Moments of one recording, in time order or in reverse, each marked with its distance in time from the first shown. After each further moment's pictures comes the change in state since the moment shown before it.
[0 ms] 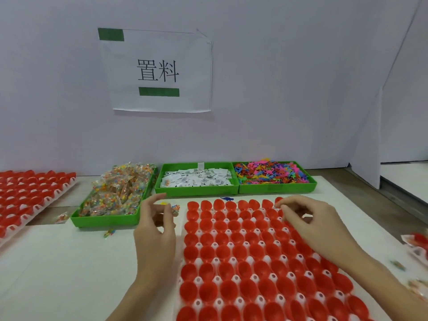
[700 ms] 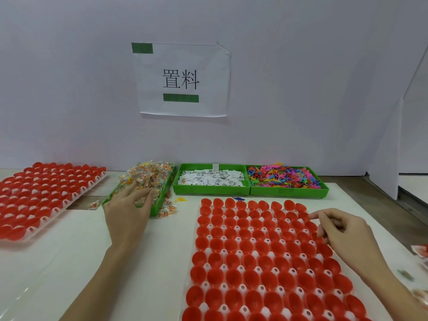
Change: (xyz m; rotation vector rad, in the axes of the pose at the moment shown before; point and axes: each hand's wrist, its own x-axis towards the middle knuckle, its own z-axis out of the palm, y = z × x) left_hand 0.062 -0.017 -0.073 0.740 0.169 0.195; right_hand -0.020 0.023 -0.024 0.036 0.121 0.195
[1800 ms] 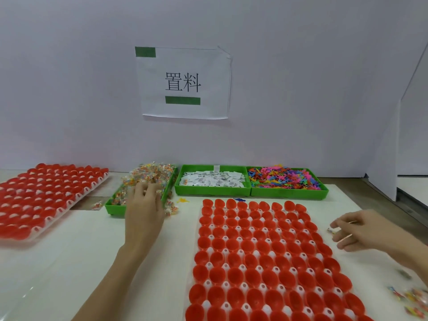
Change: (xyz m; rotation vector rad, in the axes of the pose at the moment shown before) left_hand -0.008 0.020 0.004 0.086 -0.097 0.177; right_hand 0.043 0.024 -0.048 0.067 -0.404 0.392
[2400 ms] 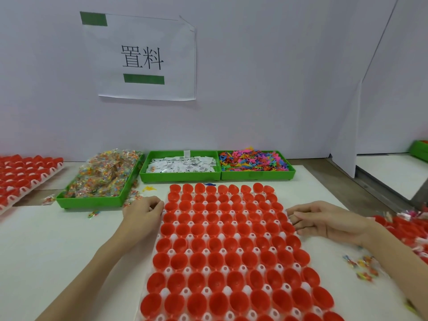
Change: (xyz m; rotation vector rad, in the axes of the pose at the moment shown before) left_hand -0.021 0.051 0.022 -0.308 -0.612 -0.236; right_hand 0.031 0.051 -0.010 0.425 -0.566 -0.016
